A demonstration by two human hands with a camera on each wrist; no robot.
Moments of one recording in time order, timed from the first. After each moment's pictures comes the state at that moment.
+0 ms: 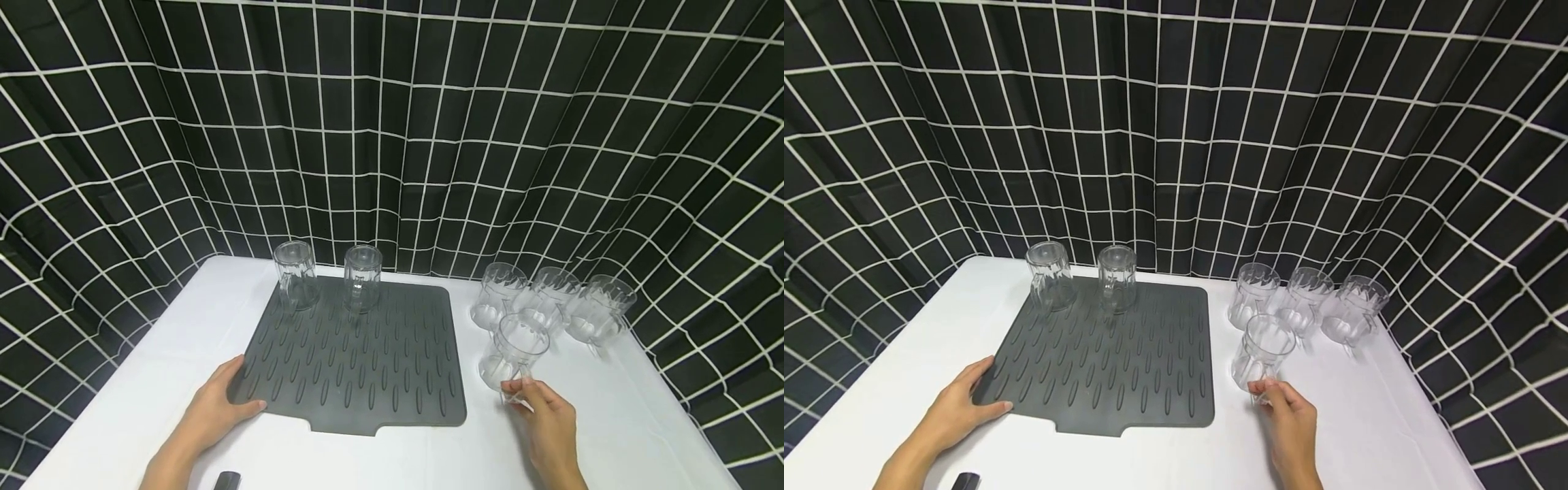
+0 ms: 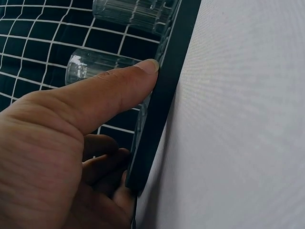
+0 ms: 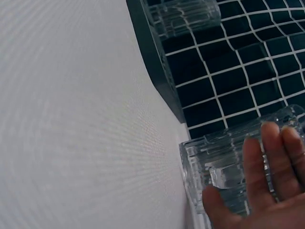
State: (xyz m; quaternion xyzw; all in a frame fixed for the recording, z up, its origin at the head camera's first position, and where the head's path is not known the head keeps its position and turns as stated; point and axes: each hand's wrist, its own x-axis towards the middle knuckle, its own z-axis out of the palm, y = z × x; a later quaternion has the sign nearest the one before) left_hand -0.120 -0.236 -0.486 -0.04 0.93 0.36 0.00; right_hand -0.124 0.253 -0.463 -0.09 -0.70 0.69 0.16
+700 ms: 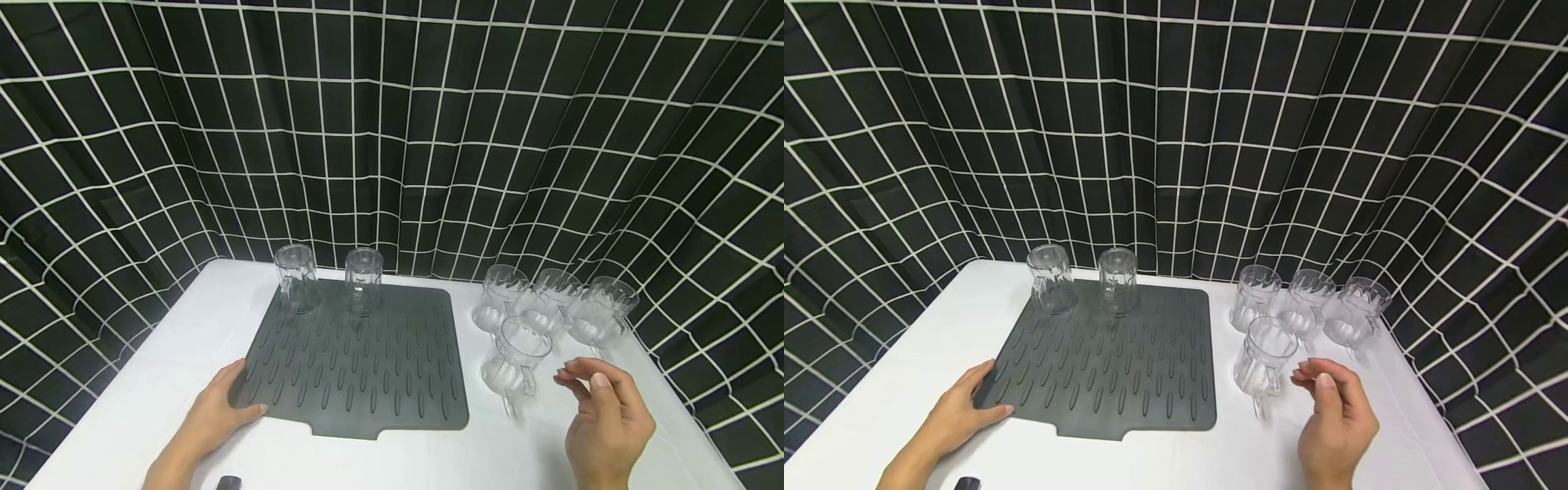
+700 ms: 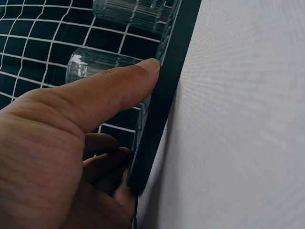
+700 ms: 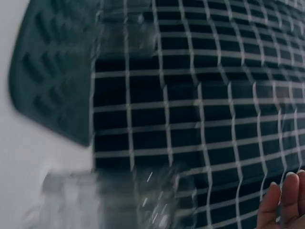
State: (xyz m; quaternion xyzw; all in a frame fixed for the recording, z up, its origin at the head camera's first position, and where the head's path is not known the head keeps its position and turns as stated) left_hand -0.121 -0.234 -0.485 -0.04 0.94 0.35 0.00; right_hand -0.111 0.237 -0.385 0.21 -0.43 0.77 0.42
